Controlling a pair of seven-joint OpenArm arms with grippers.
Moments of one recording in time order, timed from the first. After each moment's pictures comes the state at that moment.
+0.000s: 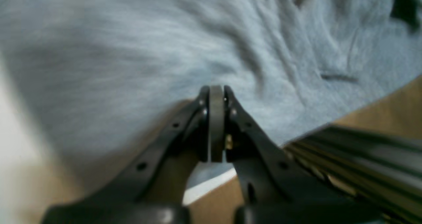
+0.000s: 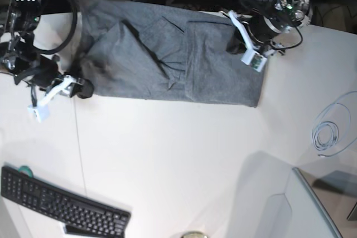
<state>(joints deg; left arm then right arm) 27.6 -13.6 -8.2 99.4 -10.7 -30.0 33.0 -8.8 8.4 20.7 90.9 42.6 18.4 -64.5</state>
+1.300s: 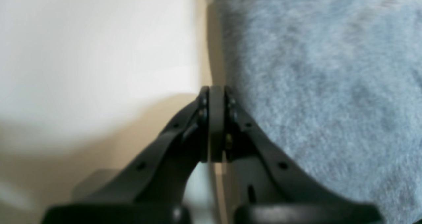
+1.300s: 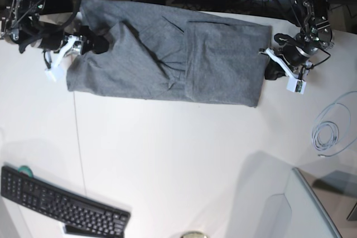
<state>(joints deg) 9.5 -15.0 -22.7 68.2 -9.1 -40.8 20.9 -9.5 5.5 28.2 69.9 46.2 40.5 -74.0</state>
